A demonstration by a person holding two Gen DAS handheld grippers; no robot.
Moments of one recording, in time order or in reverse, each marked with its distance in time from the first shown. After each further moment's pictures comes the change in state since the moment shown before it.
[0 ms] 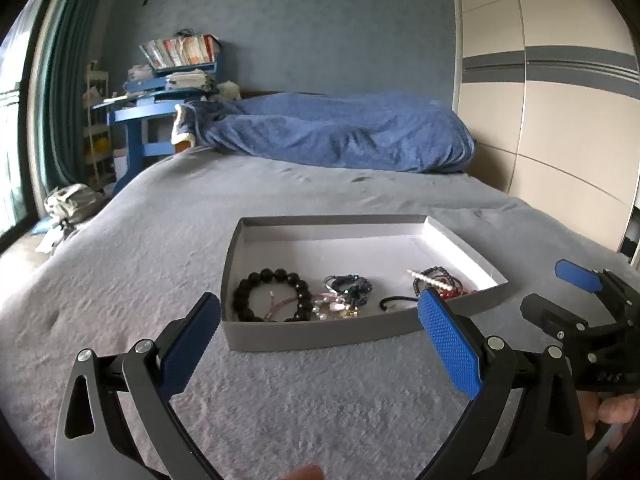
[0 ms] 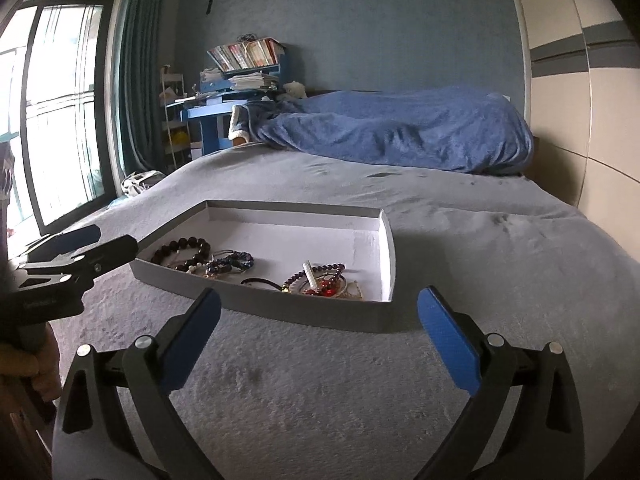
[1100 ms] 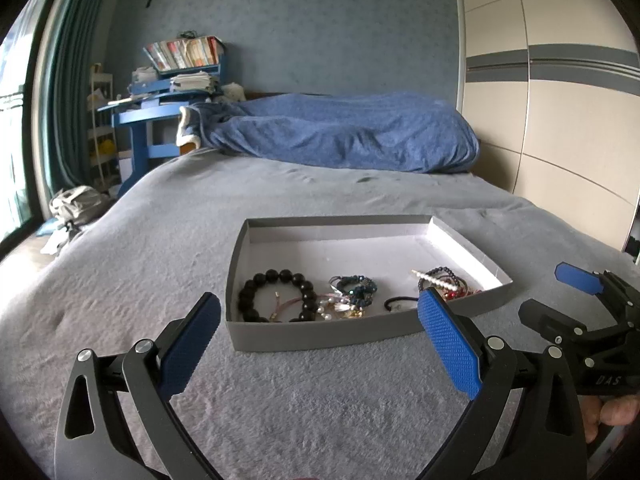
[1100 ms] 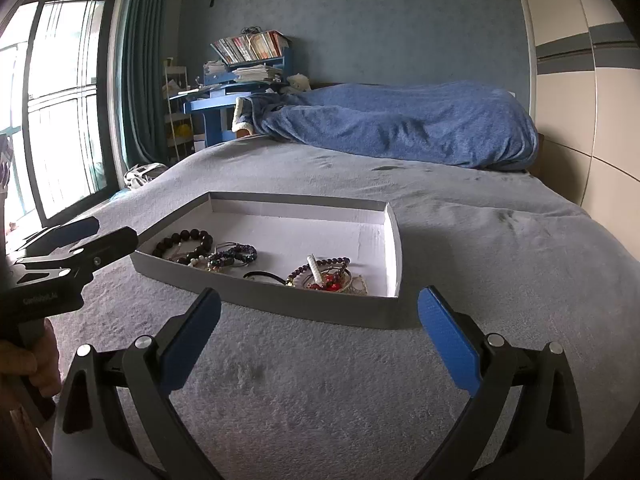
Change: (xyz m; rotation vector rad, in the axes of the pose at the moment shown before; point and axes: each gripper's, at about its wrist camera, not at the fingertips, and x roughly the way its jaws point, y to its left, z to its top) left arm 0.001 -0.001 0.000 0.004 -0.005 0.021; right arm 0.008 0.000 -0.002 0.004 0.028 0.011
